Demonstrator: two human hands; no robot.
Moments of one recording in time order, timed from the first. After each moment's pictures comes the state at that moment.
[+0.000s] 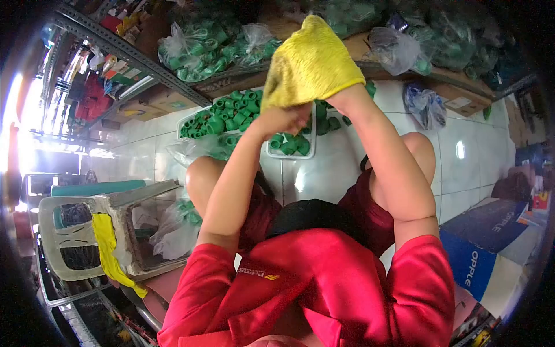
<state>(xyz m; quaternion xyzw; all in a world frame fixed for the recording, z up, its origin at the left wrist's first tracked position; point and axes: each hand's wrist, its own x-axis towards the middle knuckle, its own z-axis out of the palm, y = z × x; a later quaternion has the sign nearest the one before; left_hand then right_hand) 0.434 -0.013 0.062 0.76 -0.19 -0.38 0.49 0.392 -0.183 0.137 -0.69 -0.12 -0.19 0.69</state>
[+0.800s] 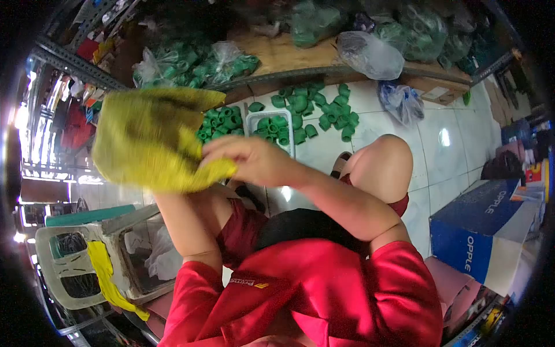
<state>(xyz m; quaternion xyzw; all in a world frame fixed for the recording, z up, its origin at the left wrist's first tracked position) 0.452 0.108 0.149 0.83 -0.12 0.07 0.54 0.337 -0.105 0.144 -0.61 -0.29 0.03 0.73</state>
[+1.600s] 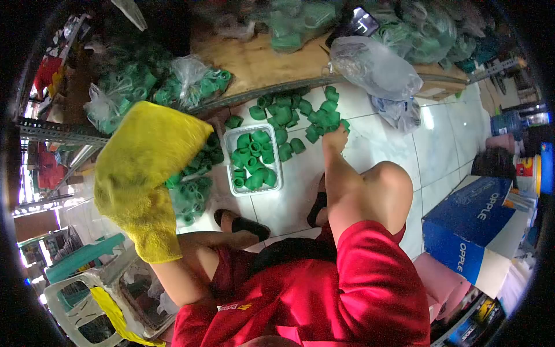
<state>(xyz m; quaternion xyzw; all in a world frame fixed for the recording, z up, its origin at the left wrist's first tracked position) 0.496 0.099 0.157 0.93 -0.25 0.25 0.09 0.419 -0.293 -0.197 -0.77 0.57 -0.10 0.27</state>
